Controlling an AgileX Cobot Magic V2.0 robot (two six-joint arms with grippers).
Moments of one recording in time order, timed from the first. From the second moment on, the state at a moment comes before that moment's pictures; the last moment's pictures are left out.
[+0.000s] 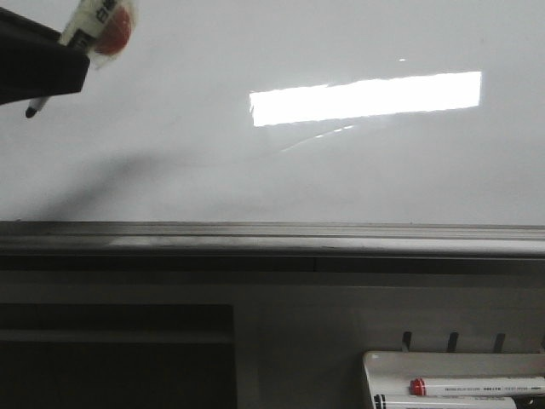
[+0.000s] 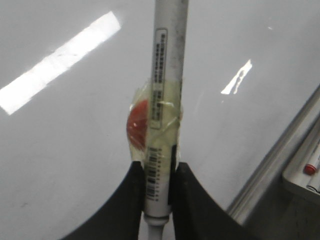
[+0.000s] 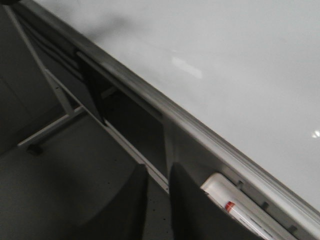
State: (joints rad) left arm -0.61 0.95 -0.37 0.41 -0.31 0.05; right arm 0.54 0.59 -0.48 0.52 0.49 -0.56
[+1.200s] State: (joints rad) left arm -0.74 0.95 -0.33 0.70 -0.31 0.05; right arm 0.92 1.12 -0.77 0.54 0.21 -0.66
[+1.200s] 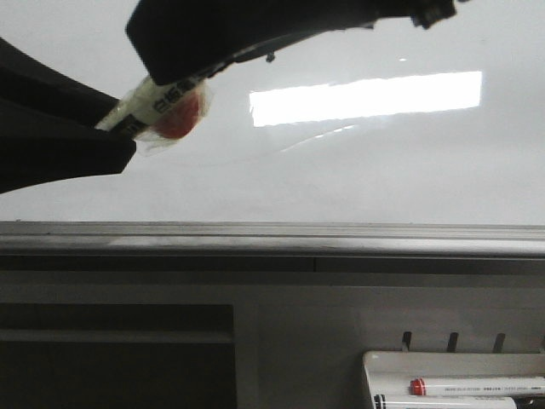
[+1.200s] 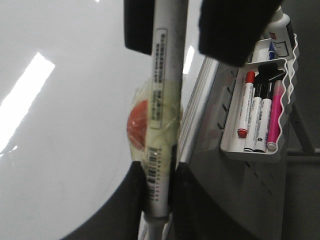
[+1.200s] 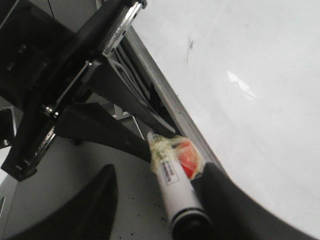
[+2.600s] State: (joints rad) left arm -0.60 0.59 -0.33 0.12 -0.17 0.05; right arm 0.78 1.18 -0.85 0.50 0.10 -0.66
